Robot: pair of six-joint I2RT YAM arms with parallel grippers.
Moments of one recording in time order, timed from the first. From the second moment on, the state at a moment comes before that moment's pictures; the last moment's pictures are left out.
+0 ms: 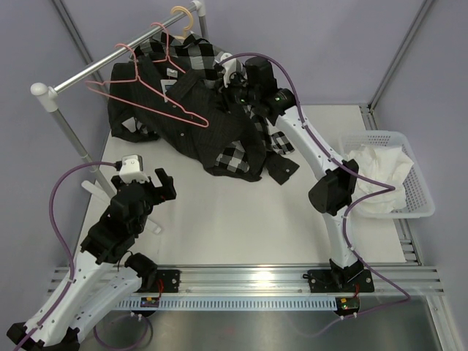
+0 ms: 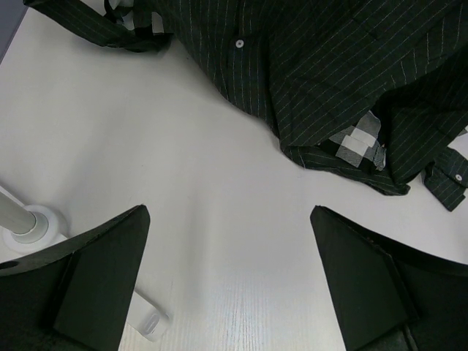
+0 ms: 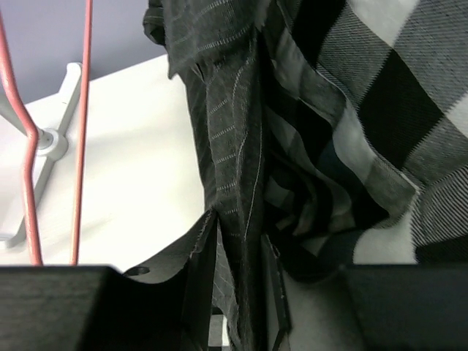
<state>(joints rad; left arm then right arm) -0.56 0.54 0.73 -0.54 -0.52 -0.38 0.57 2.18 2.38 -0.50 -0.52 -0.19</state>
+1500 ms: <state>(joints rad) -0.55 0.52 0.73 -0.54 -0.50 -0.38 0.61 1.39 1.48 -0.30 -0.21 -0.07</state>
